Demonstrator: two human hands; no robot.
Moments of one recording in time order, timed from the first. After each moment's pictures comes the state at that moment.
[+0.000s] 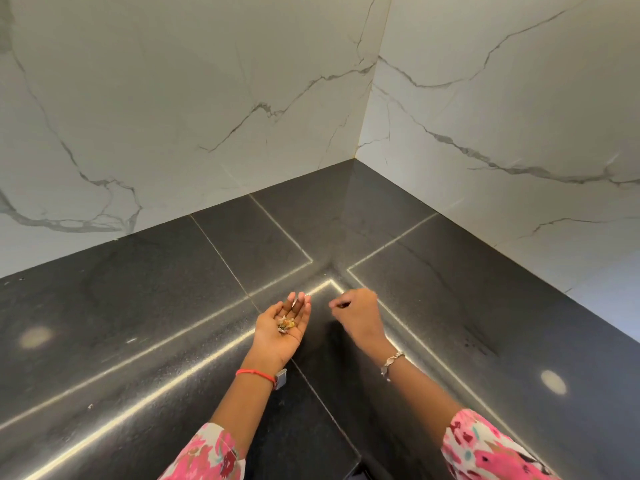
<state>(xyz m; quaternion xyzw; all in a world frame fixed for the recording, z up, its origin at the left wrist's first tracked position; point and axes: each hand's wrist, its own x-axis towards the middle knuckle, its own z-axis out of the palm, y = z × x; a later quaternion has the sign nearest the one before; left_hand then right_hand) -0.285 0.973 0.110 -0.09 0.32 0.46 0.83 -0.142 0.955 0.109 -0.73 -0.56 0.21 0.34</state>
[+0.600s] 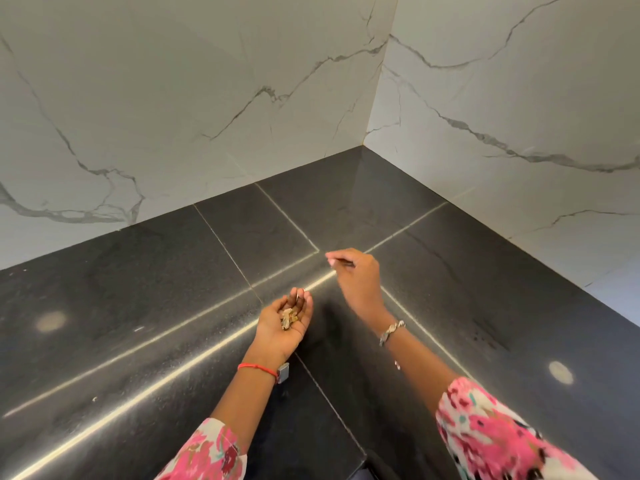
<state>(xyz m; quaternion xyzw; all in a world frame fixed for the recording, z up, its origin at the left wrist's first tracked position) -0.286 0.980 0.106 -0.14 0.30 0.45 0.83 -0.147 0.994 0.126 -0.66 -0.56 0.20 0.46</state>
